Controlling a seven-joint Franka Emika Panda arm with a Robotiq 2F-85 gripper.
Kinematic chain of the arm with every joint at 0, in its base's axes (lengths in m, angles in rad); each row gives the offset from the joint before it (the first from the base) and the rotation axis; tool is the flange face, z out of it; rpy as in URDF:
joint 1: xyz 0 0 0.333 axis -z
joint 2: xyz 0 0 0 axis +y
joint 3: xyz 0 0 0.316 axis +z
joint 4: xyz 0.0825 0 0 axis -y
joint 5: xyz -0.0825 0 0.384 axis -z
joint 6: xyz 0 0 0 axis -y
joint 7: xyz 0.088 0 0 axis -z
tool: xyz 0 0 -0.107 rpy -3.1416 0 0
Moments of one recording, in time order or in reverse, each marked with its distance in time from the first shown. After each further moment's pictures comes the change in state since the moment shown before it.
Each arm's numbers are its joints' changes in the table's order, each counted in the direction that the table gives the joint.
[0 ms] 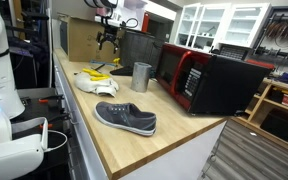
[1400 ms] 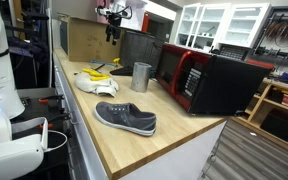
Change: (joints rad) arm 0.021 -0.012 0.001 0.104 -0.120 -0.028 0.692
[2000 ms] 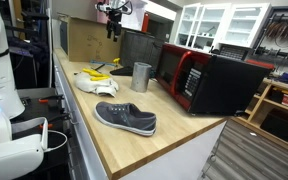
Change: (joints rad) arm 0.000 -0.028 0.001 0.011 0.000 0.008 0.003
